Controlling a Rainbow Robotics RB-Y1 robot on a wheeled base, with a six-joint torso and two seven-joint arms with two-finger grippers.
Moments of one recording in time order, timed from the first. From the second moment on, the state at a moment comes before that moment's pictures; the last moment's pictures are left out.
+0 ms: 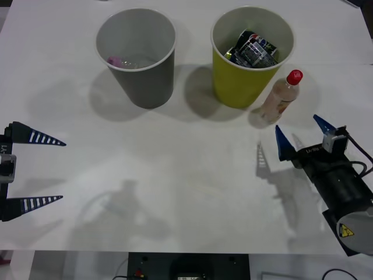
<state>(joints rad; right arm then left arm) -0.47 -1.06 1.33 -1.48 1.50 0.98 -1.05 0.26 1.13 0.26 -2.01 -1.31 -1.13 -0.09</state>
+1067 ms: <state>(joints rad) -0.57 -0.89 1.27 -1.29 1.45 0.90 -1.04 0.26 1.13 0.26 -2.01 -1.31 -1.13 -0.09</state>
